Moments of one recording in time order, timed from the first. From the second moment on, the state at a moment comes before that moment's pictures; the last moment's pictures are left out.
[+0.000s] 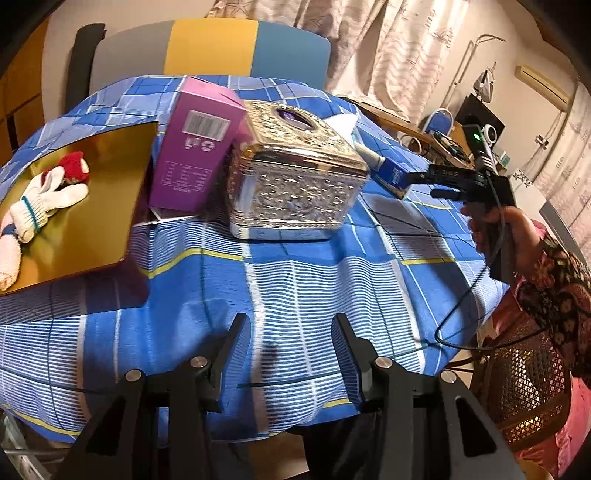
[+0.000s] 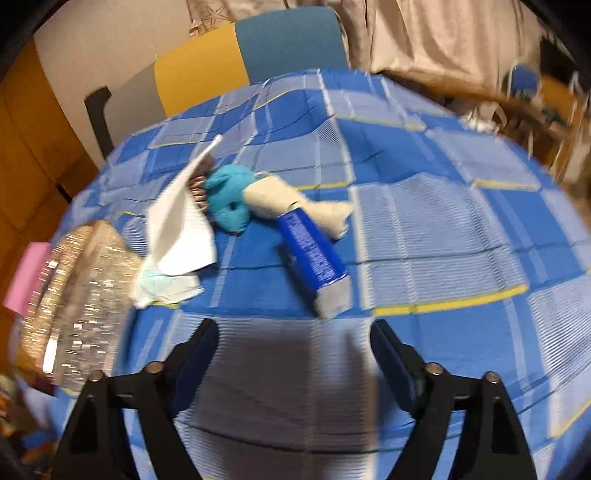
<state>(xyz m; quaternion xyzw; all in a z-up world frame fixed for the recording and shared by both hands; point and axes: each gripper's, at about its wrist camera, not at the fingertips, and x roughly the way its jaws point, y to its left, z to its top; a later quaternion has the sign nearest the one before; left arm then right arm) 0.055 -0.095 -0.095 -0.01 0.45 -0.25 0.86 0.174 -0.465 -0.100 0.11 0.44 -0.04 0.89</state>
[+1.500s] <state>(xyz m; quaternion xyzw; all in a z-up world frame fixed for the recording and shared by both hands) 0.278 -0.330 -0.043 0.13 0.49 -0.22 0.83 0.137 -0.503 -0.140 0.27 0.47 0.04 0.84</state>
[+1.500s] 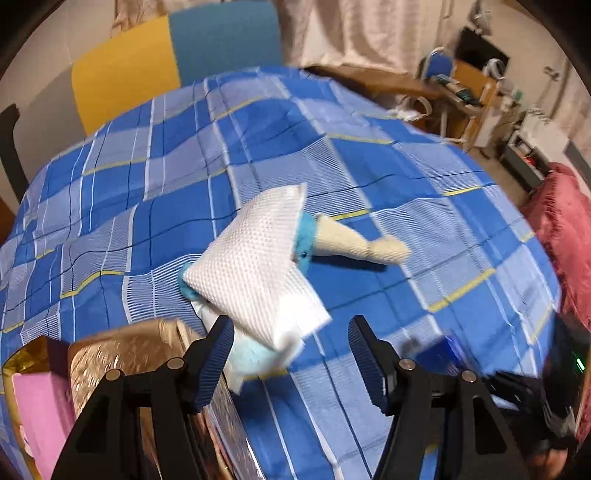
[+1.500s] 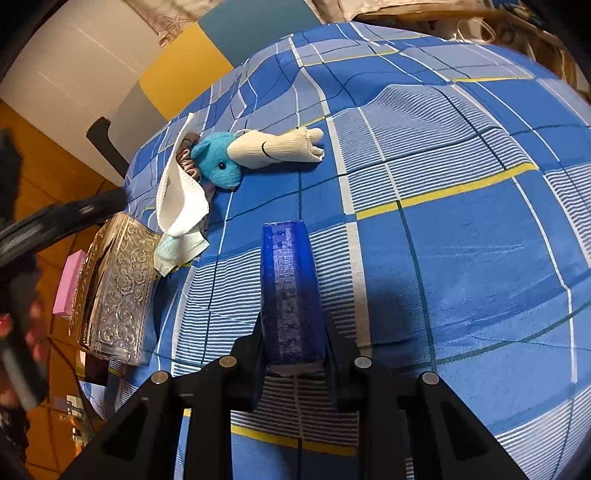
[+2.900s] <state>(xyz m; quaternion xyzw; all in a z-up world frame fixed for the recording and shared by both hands) 0.245 -0.281 0.005 0.00 0.46 -0.28 0.84 0.139 -0.504 -0.145 0.29 0.48 0.04 0.83</state>
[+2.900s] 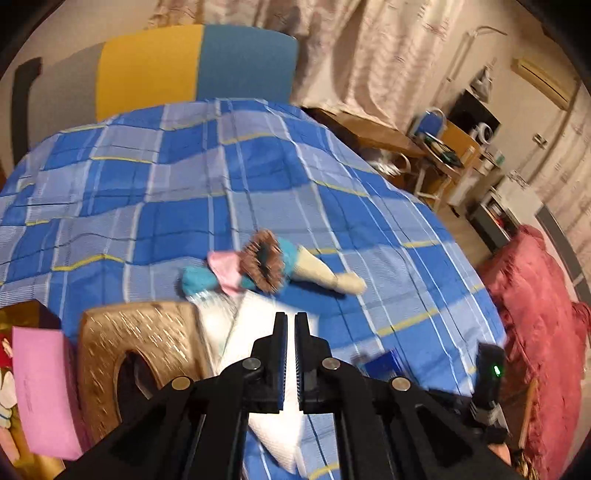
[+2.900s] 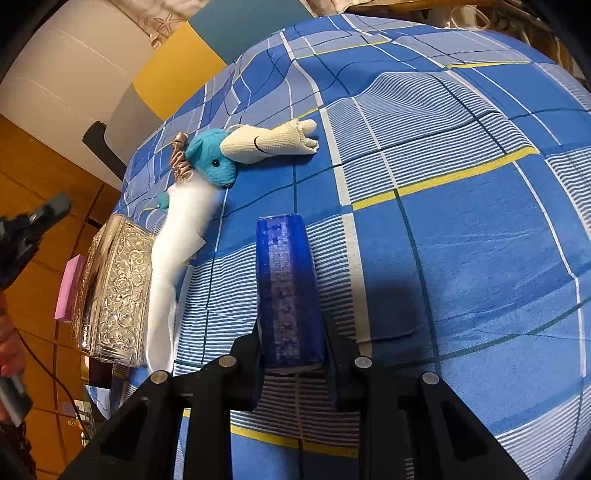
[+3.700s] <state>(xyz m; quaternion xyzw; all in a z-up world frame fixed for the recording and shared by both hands) 0.232 -0.368 -0.137 0.24 0.52 -0.16 0.80 0.134 -0.517 -0.146 0.33 0.48 0.03 0.81</state>
